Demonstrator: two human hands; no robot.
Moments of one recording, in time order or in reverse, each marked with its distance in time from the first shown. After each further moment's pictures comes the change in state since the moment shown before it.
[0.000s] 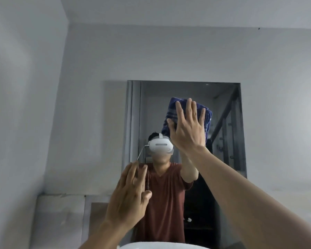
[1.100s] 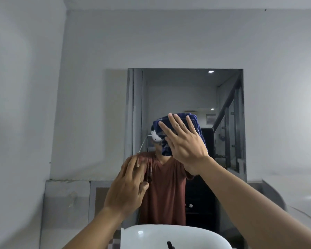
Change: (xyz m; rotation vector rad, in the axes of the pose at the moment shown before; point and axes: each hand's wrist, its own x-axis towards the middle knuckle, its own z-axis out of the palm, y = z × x) left_hand -0.015 -0.002 -0.011 0.122 -0.039 0.033; right_hand -0.070 0.012 0.011 -0.025 -0.128 -0.405
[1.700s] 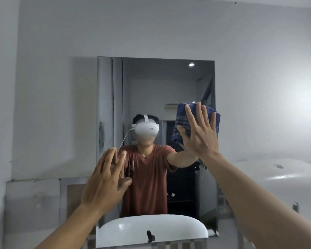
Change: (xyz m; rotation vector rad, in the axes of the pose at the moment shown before) left_hand 0.004 0.011 0.011 0.009 0.005 -0.015; right_hand -0.062 0.085 -0.014 -0.051 0.056 0.451
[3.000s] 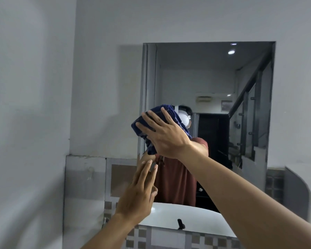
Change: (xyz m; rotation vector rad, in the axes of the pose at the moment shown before) left_hand -0.081 -0.005 0.026 -0.050 -0.126 0.025; right_hand -0.002 -0.192 0.027 0.048 -0.172 -0.801
